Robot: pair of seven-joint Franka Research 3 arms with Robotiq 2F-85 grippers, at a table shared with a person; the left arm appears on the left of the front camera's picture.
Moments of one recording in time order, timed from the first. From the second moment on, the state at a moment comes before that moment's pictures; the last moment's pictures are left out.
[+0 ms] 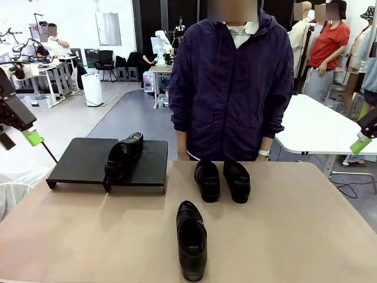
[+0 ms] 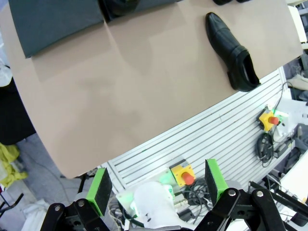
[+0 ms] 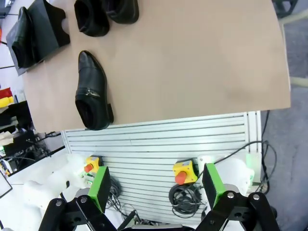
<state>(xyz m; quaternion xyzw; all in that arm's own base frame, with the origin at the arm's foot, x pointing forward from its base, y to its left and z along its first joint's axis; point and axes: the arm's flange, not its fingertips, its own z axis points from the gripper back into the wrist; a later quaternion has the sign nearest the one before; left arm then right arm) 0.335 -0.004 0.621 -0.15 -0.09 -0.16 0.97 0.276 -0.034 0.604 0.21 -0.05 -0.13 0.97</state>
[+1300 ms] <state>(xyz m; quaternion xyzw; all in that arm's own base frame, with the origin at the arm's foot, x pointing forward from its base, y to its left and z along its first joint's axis) 0.282 -0.311 0.551 -0.04 -0.06 -0.23 0.97 0.276 -0.034 0.604 0.21 -0.05 -0.13 0.97</state>
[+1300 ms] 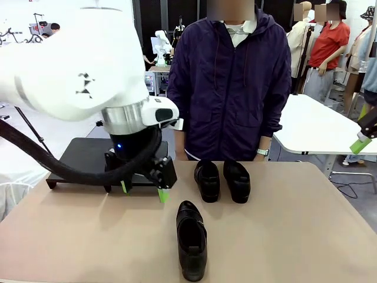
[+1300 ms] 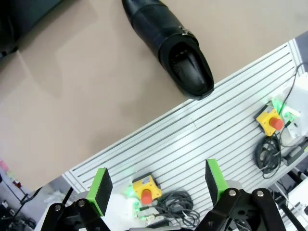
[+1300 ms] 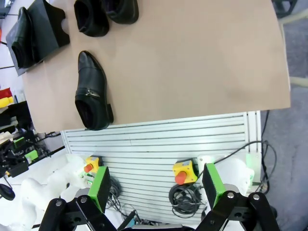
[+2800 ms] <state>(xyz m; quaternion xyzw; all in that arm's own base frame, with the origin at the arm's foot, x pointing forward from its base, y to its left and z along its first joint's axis) 0.304 -0.358 0.399 -0.09 -0.10 0.06 0.99 0.276 -0.034 0.604 0.21 -0.05 -0.13 0.97</state>
